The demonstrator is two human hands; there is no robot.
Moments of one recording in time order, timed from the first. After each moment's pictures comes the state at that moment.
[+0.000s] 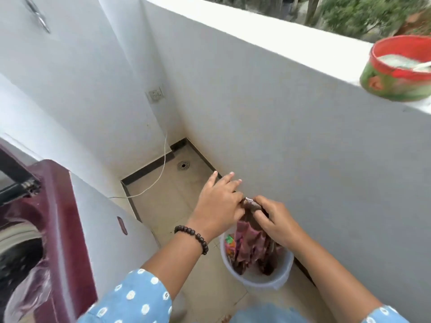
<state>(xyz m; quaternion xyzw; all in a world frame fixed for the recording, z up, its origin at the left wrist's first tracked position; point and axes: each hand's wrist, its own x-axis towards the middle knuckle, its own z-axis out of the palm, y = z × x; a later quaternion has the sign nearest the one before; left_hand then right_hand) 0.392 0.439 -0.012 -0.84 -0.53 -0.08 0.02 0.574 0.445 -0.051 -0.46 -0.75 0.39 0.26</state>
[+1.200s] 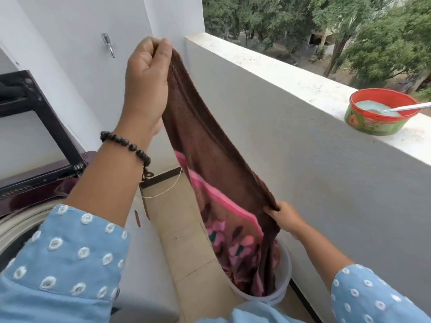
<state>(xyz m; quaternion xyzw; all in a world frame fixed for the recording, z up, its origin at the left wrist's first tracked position) 0.331 0.419 0.257 -0.51 -0.54 -0.65 -0.13 0.599 0.469 -0.037 -0.61 -0.63 0.47 0.13</state>
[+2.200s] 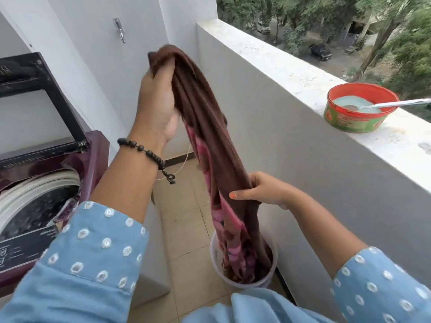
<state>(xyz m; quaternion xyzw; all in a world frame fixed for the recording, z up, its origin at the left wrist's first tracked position) 0.436 0.420 0.234 -0.32 -0.43 -0.78 -0.33 0.633 0.476 0.083 -0.35 -0.72 0.59 0.03</state>
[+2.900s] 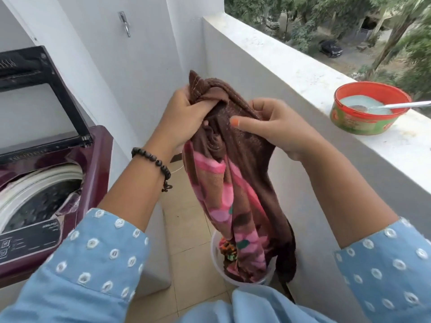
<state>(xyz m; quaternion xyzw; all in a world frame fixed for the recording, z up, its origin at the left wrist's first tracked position) 0.450 0.421 0.206 -0.47 -0.60 -0.58 -0.28 0.621 0.502 0.190 -0.27 -0.73 0.56 0.27</state>
